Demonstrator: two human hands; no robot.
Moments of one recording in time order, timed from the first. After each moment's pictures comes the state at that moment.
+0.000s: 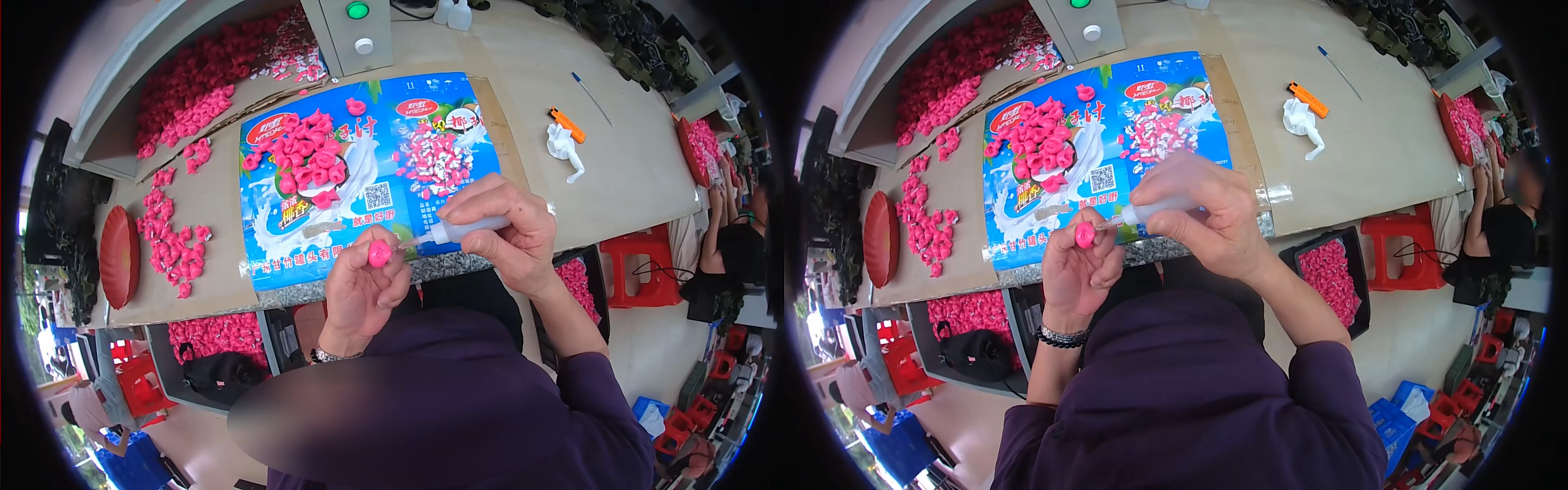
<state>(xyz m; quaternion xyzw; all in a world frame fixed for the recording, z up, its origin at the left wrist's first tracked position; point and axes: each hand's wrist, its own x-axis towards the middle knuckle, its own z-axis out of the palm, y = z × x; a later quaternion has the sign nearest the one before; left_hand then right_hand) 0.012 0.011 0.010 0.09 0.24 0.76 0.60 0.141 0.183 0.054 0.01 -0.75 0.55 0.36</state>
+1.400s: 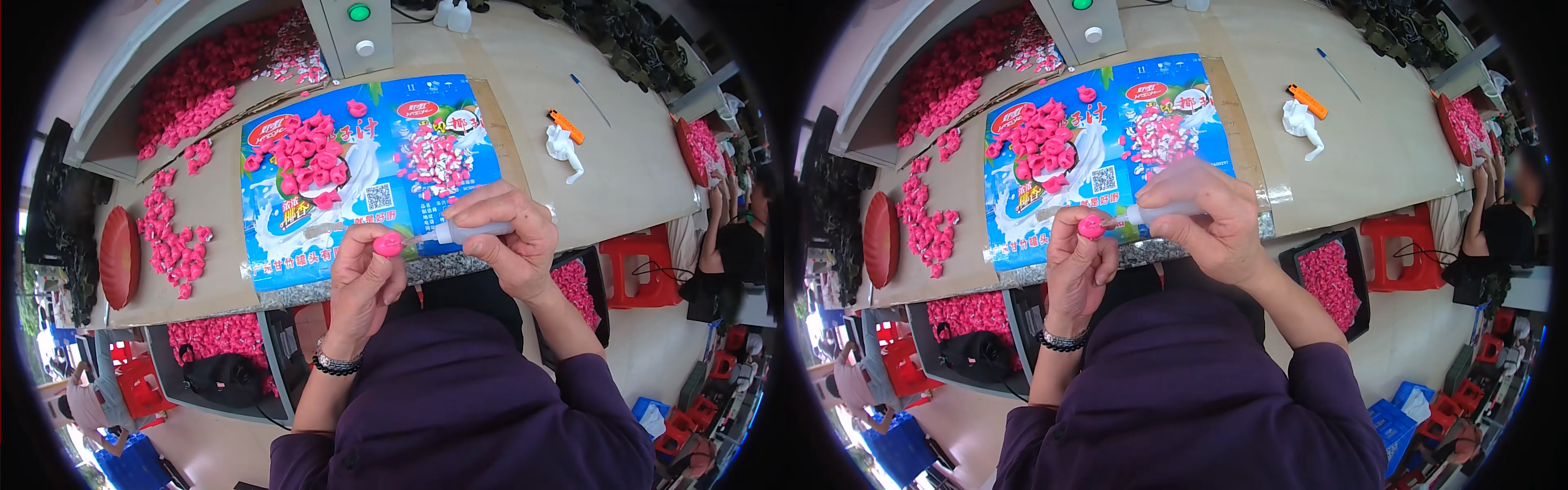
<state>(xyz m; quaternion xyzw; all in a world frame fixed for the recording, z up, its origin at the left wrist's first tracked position) 0.019 0.011 0.007 0.24 0.36 0.79 0.44 0.144 0.174 0.053 -0.01 -0.76 0.51 0.39</state>
